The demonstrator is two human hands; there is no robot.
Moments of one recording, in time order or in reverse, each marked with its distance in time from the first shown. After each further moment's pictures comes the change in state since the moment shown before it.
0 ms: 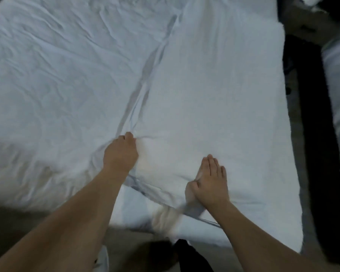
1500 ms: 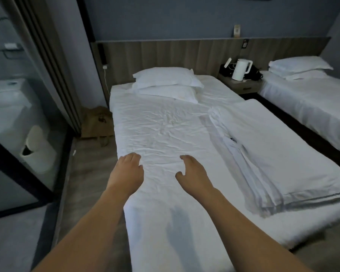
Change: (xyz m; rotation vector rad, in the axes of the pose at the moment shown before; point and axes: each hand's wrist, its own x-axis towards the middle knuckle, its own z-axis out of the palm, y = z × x) left_hand 0.178 -0.560 -0.530 -0.012 0.154 0.735; right_hand 0.021 -0.788 -0.327 0.614 0.388 0.231
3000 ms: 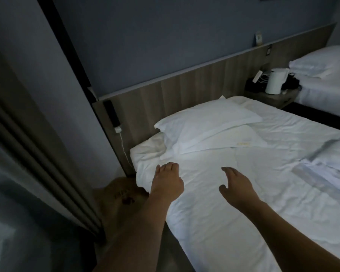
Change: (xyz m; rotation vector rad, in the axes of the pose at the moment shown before) left_hand 0.802 -0.458 -0.045 0.066 -0.252 0.327; right_hand 0.795 -0.266 0.166 -0.157 0.191 0.317
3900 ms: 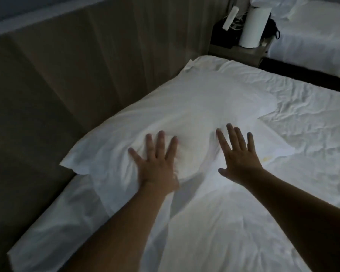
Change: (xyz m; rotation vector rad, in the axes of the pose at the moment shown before) left_hand 0.679 -0.061 0.244 0.361 -0.042 0.342; right_hand 0.615 0.192 0.169 -0.527 0.015 0.227
